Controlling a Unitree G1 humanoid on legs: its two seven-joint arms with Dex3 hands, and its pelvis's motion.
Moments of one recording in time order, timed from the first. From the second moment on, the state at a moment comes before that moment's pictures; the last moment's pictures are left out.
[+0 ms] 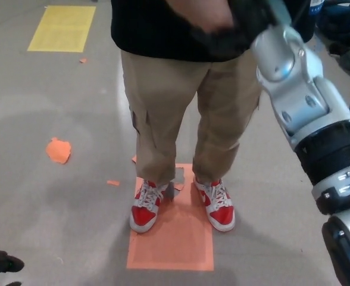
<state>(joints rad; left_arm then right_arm) -0.37 0.61 -0.19 1.24 0.27 -0.20 -0.31 -1.10 -0.10 0.15 0.67 -0.55 0.07 -0.06</state>
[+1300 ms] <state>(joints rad) -0.38 0.61 -0.19 1.24 0.27 -0.19 -0.33 -1.01 -0.09 0.14 1.10 -0.44 0.00 -0.05</state>
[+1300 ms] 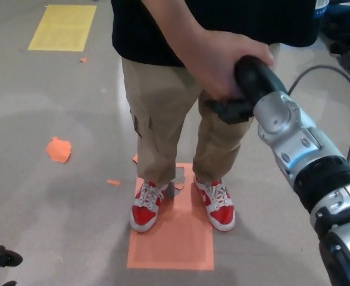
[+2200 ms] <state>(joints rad) -0.48 0.61 -0.18 1.25 0.29 -0.19 -0.32 -0.62 -0.39 0.03 1.34 -0.31 -0.01 0.18</state>
